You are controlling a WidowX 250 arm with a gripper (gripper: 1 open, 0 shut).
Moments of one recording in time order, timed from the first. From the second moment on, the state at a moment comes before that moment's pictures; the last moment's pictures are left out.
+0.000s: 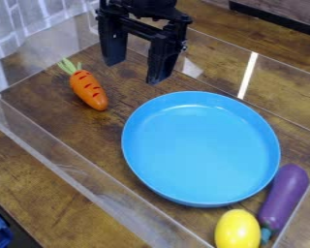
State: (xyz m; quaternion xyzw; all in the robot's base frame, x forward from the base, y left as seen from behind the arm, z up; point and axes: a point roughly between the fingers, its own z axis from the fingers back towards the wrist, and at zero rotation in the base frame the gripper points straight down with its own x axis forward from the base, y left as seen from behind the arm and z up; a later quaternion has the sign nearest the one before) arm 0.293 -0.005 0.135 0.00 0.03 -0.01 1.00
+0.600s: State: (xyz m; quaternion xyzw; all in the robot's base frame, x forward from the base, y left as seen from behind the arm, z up) arm 0.293 -0.001 0.111 -0.01 0.06 0.03 1.00
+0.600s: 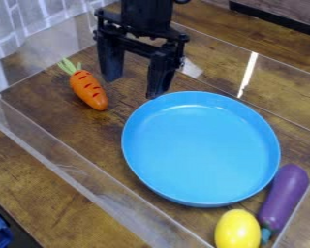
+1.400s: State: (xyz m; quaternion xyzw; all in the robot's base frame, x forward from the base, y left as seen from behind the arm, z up) arm 0.294 0.010 0.093 -0.03 0.07 0.11 0.99
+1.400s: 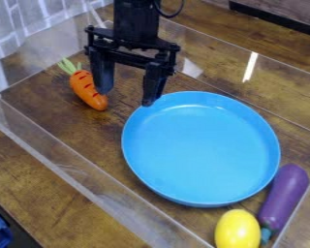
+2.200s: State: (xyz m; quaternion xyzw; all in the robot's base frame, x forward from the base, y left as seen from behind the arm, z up) arm 0.296 0.035 0.078 -0.05 0.07 0.23 0.97
